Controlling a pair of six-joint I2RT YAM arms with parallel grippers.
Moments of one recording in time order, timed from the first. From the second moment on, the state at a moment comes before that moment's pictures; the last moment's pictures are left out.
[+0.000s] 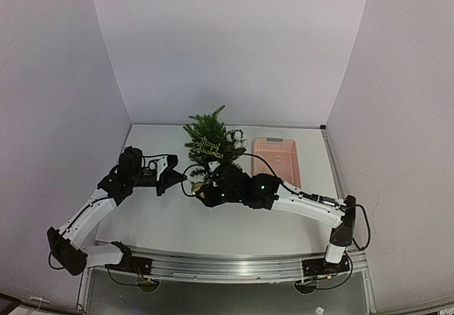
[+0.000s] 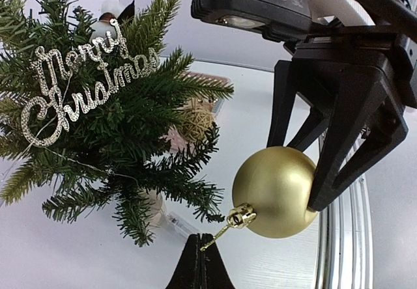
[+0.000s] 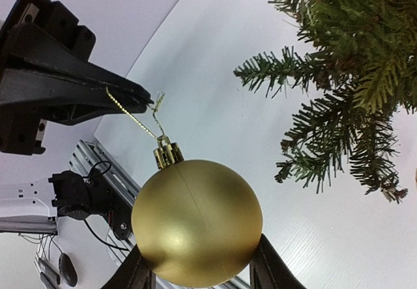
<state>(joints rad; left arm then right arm) -0.51 1.14 1.01 -0.34 0.76 0.38 1.19 1.84 1.85 -0.71 0.09 0.71</state>
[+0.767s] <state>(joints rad) -0.52 1.29 1.09 -0.63 0.62 0.73 1.19 1.81 1.80 -0.71 0.03 0.68</state>
